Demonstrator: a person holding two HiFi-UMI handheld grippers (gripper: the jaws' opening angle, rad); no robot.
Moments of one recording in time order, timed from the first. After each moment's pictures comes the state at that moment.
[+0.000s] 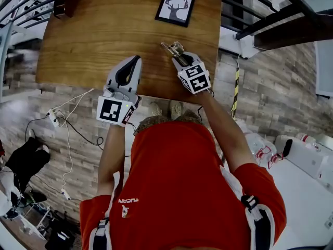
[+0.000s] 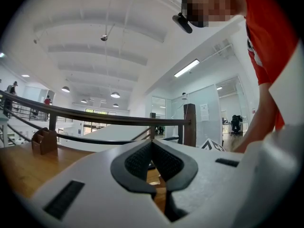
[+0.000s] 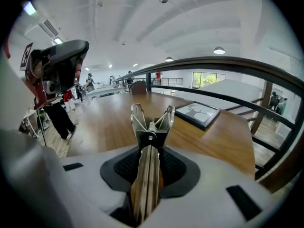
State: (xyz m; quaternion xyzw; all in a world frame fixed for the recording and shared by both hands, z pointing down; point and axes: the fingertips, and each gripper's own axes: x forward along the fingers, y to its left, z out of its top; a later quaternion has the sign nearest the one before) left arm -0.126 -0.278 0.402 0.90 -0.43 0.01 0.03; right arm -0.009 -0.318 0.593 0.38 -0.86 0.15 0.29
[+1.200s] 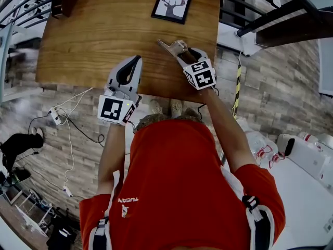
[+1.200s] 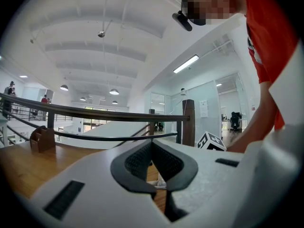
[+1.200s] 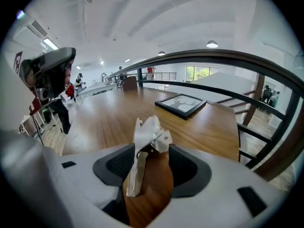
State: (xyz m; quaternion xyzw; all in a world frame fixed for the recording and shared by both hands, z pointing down) left arm -0.104 -0.275 0.416 0.90 -0.43 0.03 0.03; right arm 0.038 -0.319 0.603 0.41 -0.84 0.19 0.31
